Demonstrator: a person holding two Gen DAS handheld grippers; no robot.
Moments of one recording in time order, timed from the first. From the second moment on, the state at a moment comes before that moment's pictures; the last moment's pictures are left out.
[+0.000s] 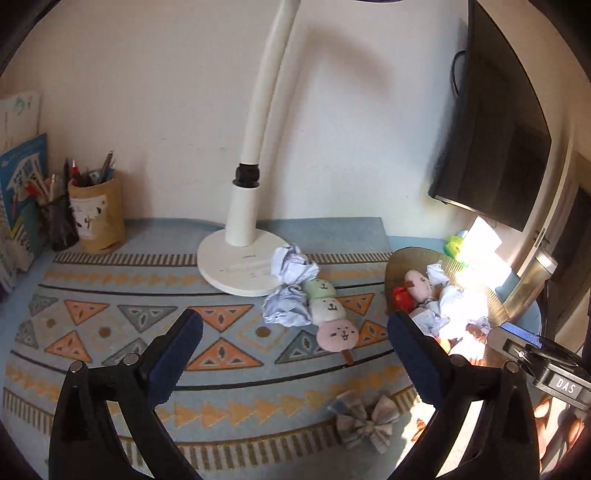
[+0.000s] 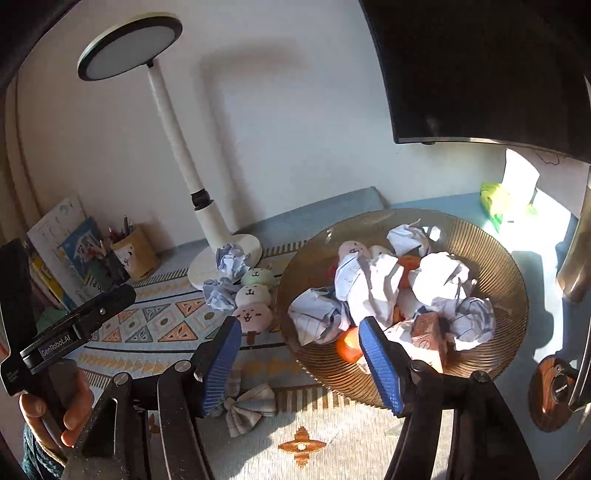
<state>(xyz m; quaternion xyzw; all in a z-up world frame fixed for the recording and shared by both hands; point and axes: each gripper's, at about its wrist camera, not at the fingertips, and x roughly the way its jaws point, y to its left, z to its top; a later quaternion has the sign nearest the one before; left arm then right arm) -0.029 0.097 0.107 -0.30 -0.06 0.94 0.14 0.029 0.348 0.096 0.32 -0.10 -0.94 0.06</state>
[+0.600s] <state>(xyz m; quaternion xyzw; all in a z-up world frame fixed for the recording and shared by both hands) -0.012 0.051 0.030 -0.35 -0.03 0.93 0.06 0.007 0.298 0.004 0.41 -0.10 -0.90 0.09</state>
